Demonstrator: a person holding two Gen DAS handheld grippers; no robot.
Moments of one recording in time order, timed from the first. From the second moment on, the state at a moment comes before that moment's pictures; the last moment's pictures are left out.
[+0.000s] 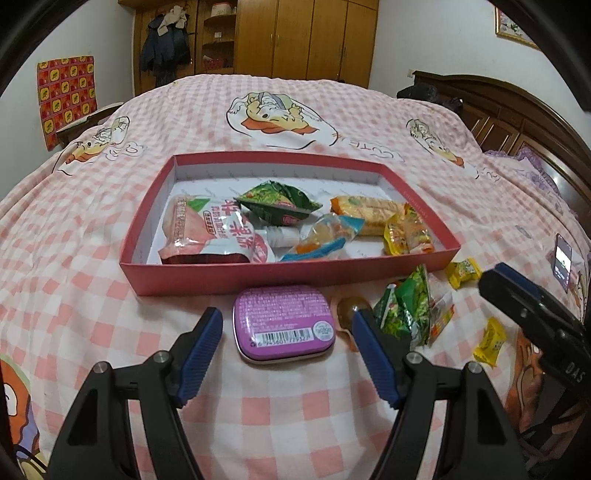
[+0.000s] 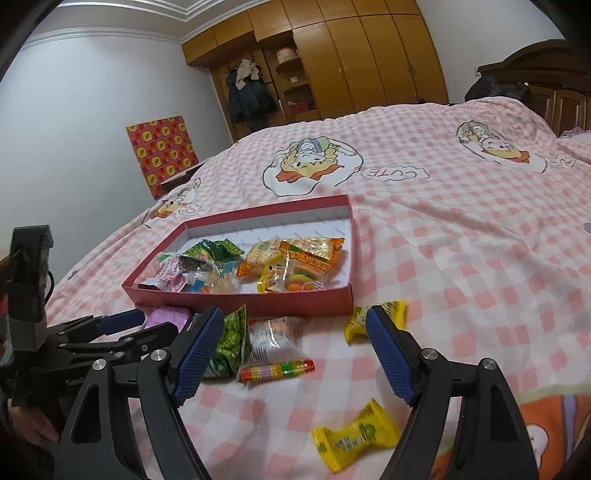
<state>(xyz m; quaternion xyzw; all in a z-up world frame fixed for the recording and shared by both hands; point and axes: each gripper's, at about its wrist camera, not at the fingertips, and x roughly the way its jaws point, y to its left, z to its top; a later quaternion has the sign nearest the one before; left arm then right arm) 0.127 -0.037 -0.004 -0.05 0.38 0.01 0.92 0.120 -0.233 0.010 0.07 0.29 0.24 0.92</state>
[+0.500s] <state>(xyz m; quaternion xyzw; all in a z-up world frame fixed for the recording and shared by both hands) 0.135 -0.040 -0.018 -0.04 0.40 0.01 0.91 0.113 -0.252 0.000 0.07 0.32 0.16 0.93</state>
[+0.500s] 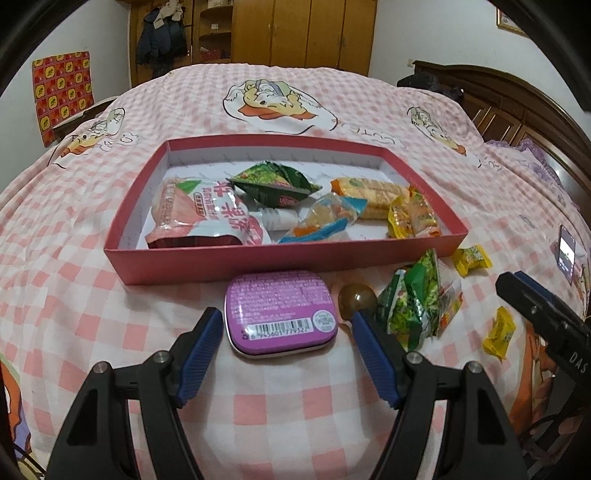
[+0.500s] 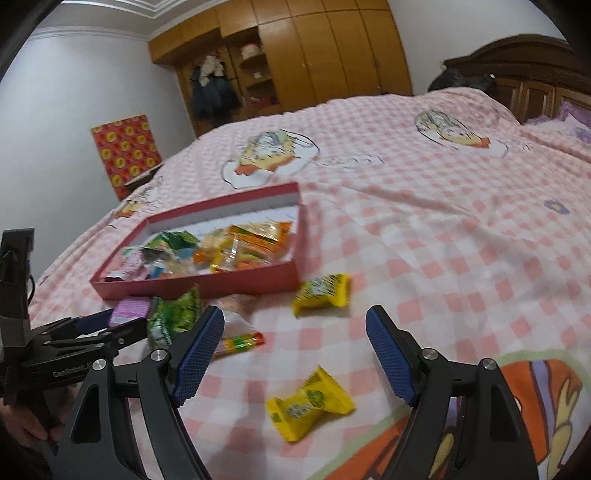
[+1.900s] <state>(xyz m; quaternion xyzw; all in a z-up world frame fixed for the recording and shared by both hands) 0.120 -0.020 -0.016 -0.08 0.39 0.02 0.92 0.102 -0.249 -0.019 0.03 0.40 0.13 0.91</state>
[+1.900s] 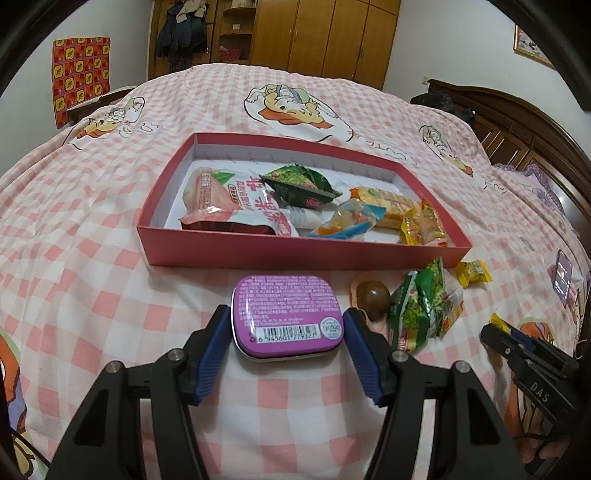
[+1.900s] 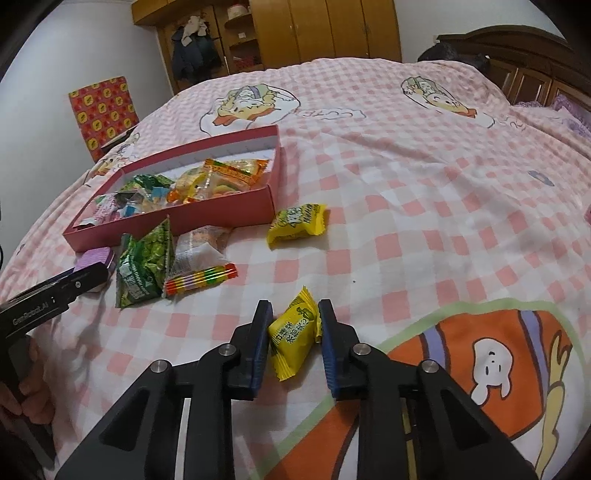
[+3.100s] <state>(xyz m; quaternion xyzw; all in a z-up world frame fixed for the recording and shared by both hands) 0.109 -0.019 0.001 -0.08 0.37 0.01 0.93 0.097 -0.238 -0.011 0.04 0.37 0.20 0.91</state>
